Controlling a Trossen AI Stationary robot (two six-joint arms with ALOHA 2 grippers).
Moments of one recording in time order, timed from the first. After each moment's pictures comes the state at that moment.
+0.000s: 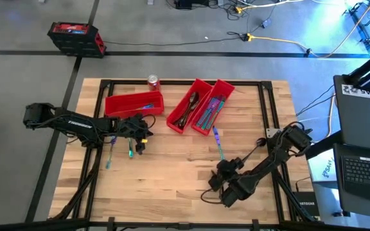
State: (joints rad) left arm 0.11 1.16 0.27 0.16 -0.12 -0.03; right arm 0.75 1.93 1.05 -0.77 0.69 1.68
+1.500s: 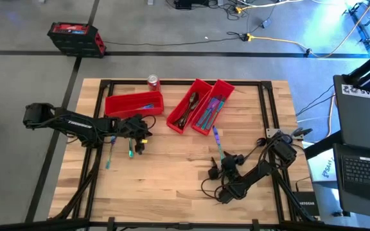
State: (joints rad) left arm 0.11 1.16 0.27 0.14 -0.12 -0.03; right arm 0.73 2.18 1.06 -0.94 0.99 2.10
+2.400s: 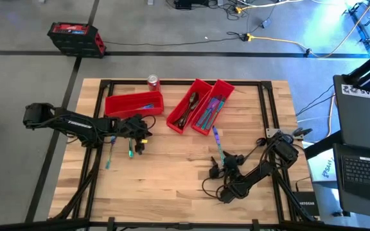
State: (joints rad) left arm 0.11 1.16 0.27 0.14 -0.12 -0.03; right arm 0.74 2.18 1.00 -0.86 1.02 2.19
